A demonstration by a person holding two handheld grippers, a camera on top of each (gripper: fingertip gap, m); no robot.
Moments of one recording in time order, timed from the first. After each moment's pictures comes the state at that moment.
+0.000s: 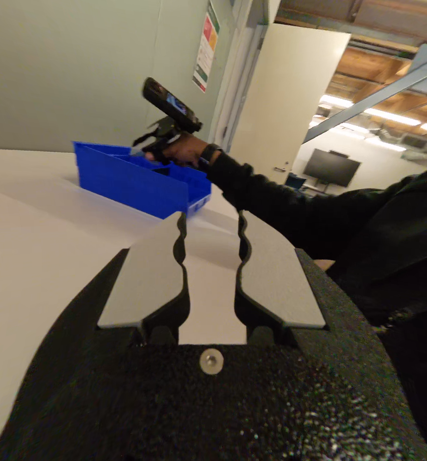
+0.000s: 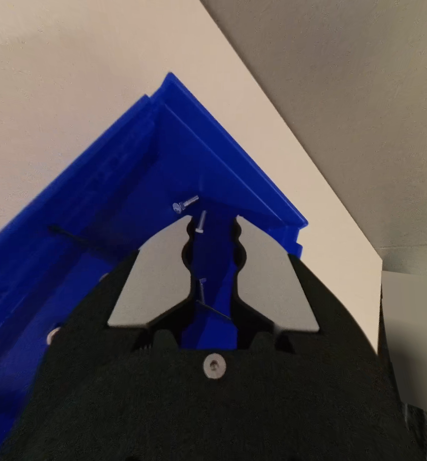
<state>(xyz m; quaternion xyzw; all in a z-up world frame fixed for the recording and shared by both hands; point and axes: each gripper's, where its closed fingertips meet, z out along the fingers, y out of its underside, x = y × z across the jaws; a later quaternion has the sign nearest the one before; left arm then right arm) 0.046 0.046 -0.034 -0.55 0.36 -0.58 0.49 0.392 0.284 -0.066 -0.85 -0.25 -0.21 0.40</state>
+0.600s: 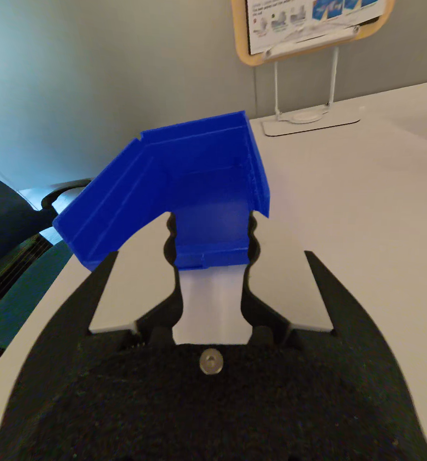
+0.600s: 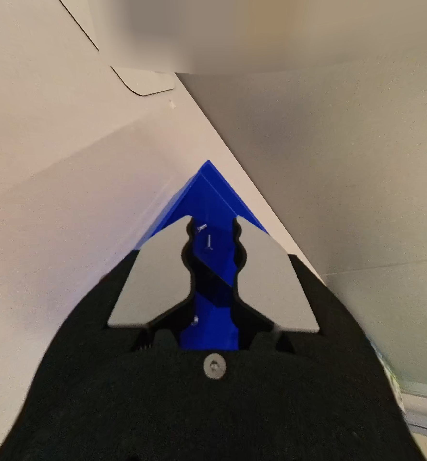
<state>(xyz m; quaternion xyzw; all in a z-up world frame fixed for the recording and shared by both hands) -0.197 0.177 -0.069 -0.76 0.13 0.02 0.64 0.303 0.204 0.001 -0.77 -0.30 -0.26 0.50</state>
